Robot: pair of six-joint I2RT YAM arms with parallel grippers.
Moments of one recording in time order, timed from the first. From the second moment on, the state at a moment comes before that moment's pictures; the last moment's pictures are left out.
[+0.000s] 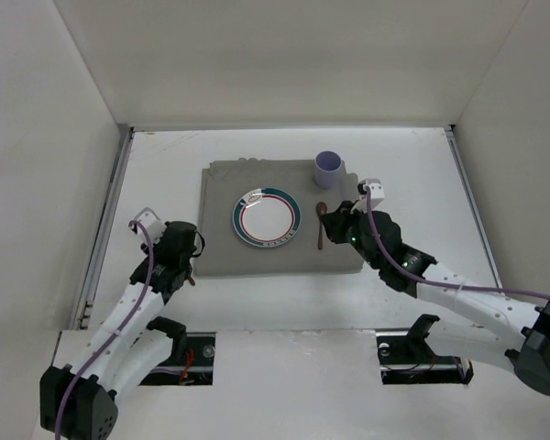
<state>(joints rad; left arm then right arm) -0.37 0.78 0.51 -0.49 -0.67 -0.89 0.79 1.03 0.67 0.10 0.34 0.54</state>
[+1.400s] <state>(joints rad) -0.35 0.94 0.72 -0.51 -0.52 -0.67 0.72 1.06 0.59 0.17 0.29 0.57</state>
